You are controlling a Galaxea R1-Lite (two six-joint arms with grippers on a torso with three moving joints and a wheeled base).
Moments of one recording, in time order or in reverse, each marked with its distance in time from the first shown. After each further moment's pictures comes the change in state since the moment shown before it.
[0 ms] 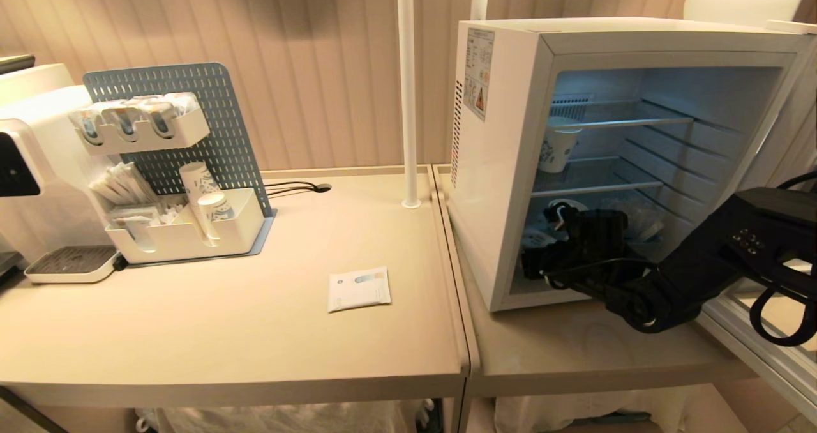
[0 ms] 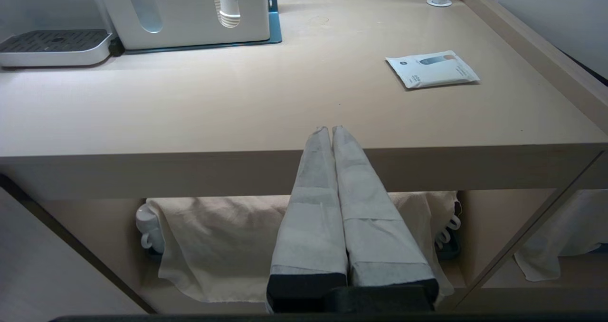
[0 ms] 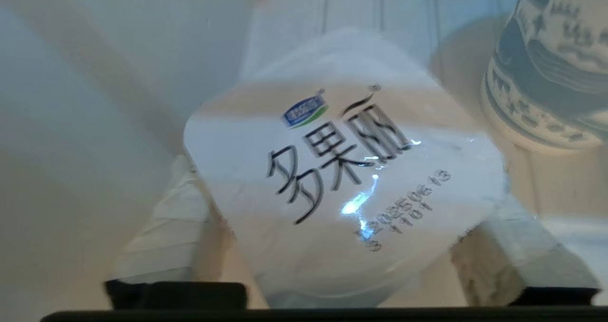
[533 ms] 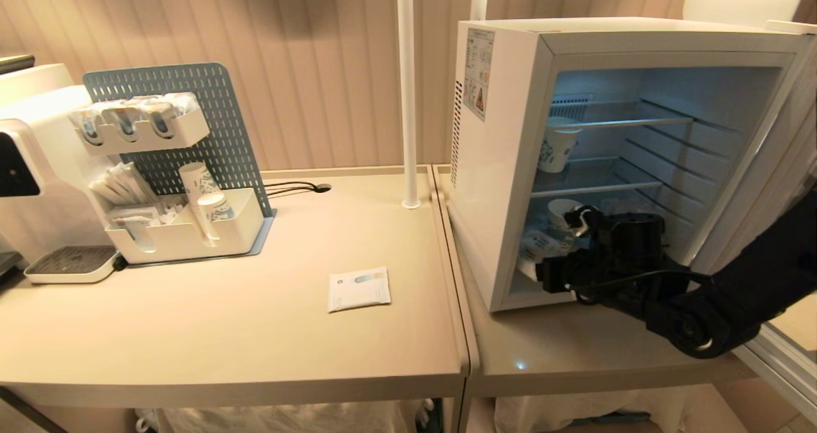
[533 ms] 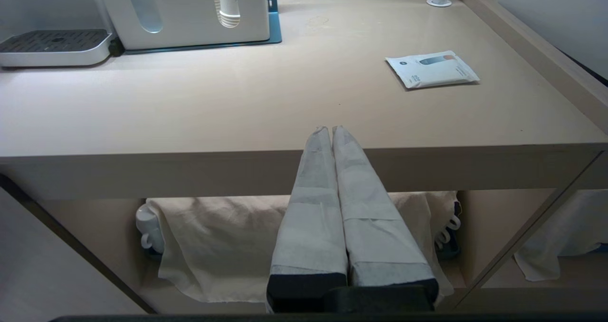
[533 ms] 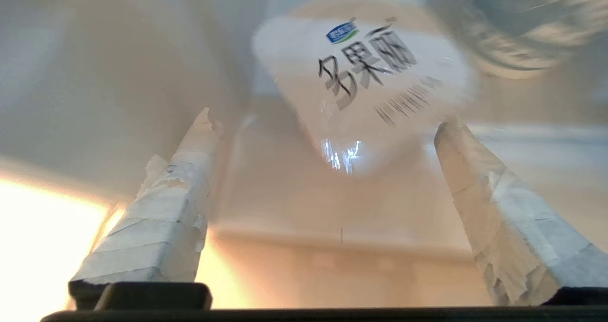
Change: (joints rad) left arm 0.000 0.000 0.000 0.000 0.000 0.000; right arm 0.014 -0.192 0.224 -0.014 -0.001 -0.003
